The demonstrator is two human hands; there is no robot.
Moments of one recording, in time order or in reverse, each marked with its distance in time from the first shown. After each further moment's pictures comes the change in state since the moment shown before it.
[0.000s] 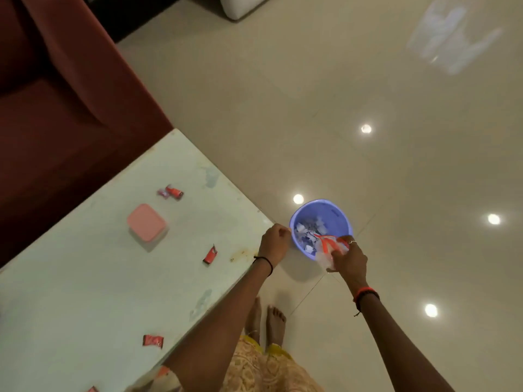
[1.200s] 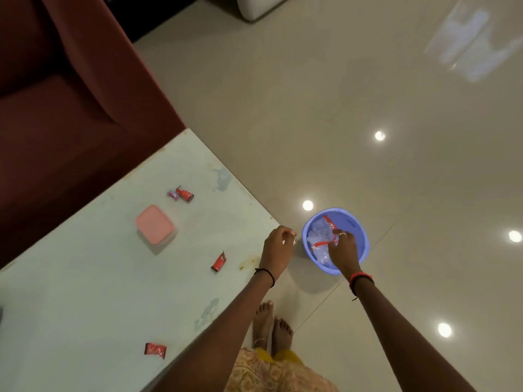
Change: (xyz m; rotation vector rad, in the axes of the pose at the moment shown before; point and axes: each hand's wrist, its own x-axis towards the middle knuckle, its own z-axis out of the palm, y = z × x) left_hand 0.043 -0.034 0.003 -0.058 0.080 0.119; right_hand 0.098 0.019 0.080 -0.195 -0.096 -0.072
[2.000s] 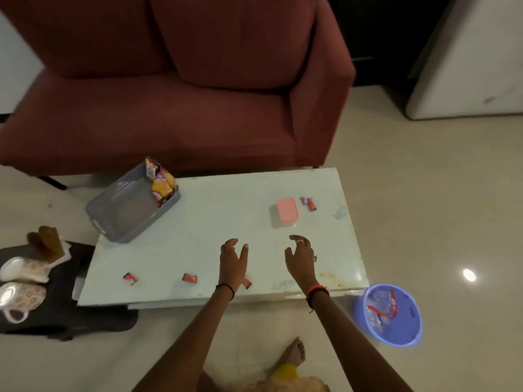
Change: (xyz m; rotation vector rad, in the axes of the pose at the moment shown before) left_hand -0.272 -0.095 -0.249 -0.294 0.837 -0.248; right_hand -0.330 -0.218 0.090 -0.175 -0.389 -0.725
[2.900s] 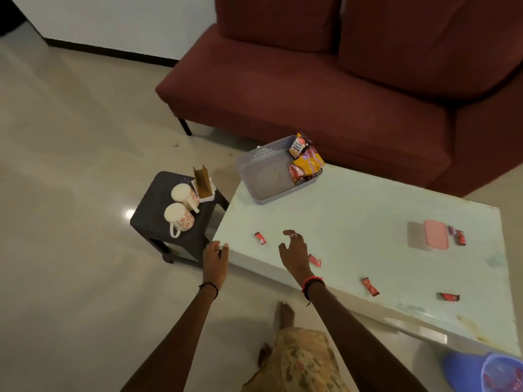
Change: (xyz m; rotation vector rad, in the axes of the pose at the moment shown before) left_hand -0.009 -0.276 -0.376 -0.161 0.378 -0.329; right_hand -0.155 -0.211 0.349 -0.095 -0.414 -0.193
